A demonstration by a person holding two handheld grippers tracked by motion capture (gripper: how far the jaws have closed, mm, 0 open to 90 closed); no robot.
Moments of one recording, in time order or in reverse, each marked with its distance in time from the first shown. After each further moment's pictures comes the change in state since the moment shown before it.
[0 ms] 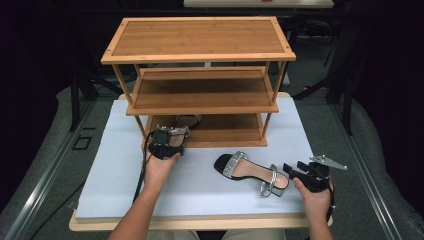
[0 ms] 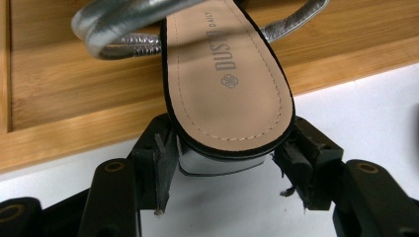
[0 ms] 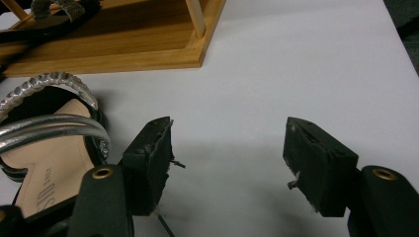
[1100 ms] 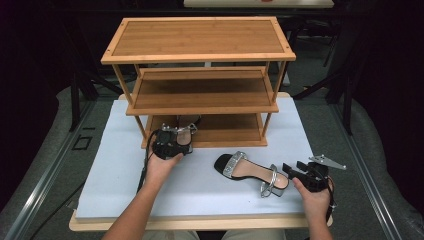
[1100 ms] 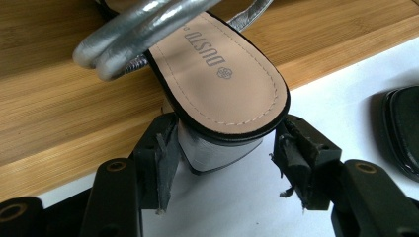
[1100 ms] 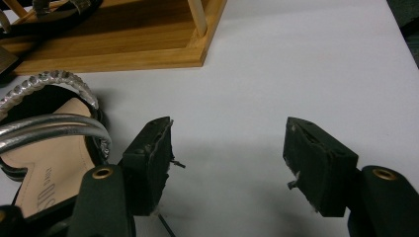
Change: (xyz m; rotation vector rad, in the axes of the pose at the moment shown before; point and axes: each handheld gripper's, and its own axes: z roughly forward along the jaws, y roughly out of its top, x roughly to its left) left arm 0.000 0.001 0.004 -0.042 -0.149 0.089; right arm 0.002 0.000 0.001 -0.003 0.002 -0.002
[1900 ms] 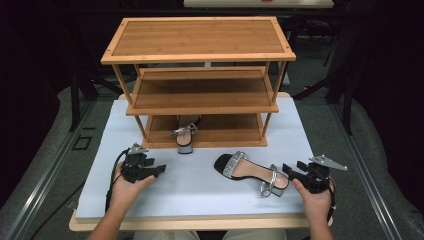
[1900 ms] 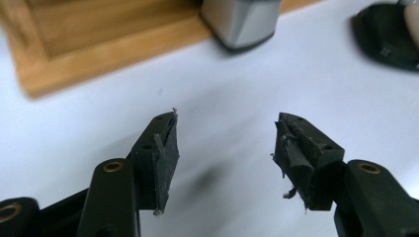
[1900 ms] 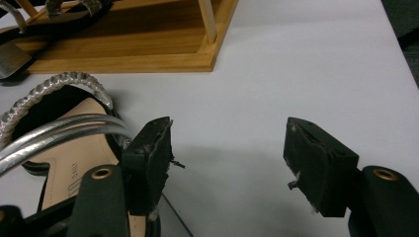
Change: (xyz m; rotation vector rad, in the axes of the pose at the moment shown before) left arm 0.038 -0.075 -0.070 -0.023 -0.041 0.058; right arm 0.008 0.004 -0.009 -0.009 0.005 -0.036
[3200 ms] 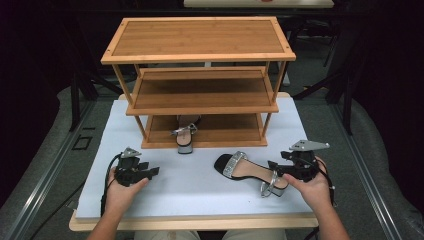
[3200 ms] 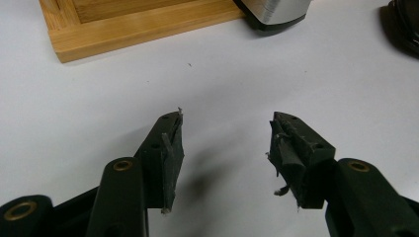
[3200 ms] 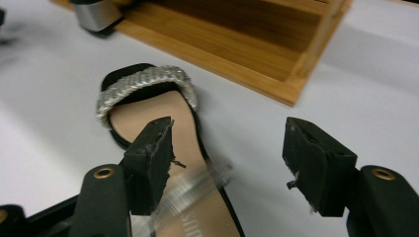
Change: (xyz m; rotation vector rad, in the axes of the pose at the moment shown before) left arm 0.012 -0.011 -0.002 0.003 0.014 -0.066; right arm 0.052 0.060 -0.006 0.174 0.161 -0.342
